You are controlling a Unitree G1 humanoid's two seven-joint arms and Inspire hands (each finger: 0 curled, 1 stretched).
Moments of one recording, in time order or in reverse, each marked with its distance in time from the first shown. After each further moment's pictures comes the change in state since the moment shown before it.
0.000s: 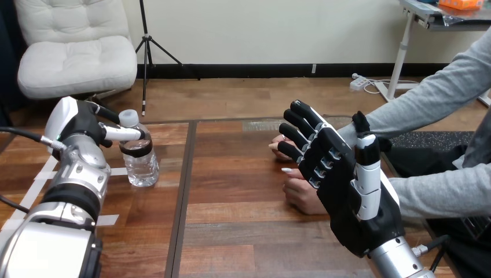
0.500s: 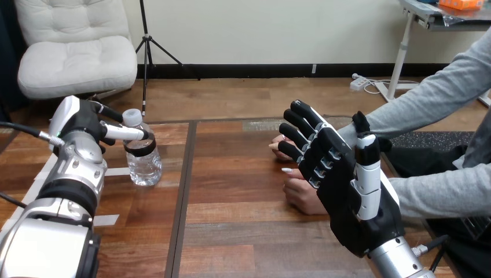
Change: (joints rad) left arm -0.017 0.012 -0.001 -0.001 0.000 0.011 -0.078; right arm 0.000 0.000 0.000 0.000 0.000 0.000 0.001
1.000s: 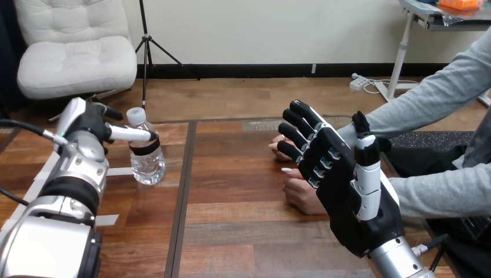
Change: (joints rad) left arm -0.009 -0.007 -0.006 -0.001 0.007 0.039 -0.056; right arm 0.000 0.001 -0.001 0.000 0.000 -0.005 0.010
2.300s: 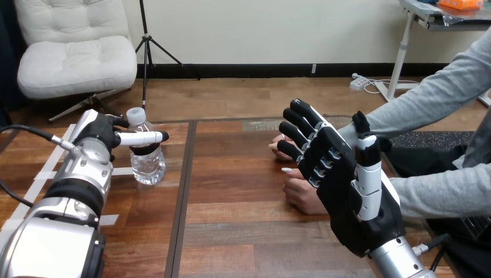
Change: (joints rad) left arm 0.005 -0.017 0.004 0.000 -0.004 0.020 -0.081; right arm 0.000 0.000 -0.002 0.000 0.000 -0.006 0.006
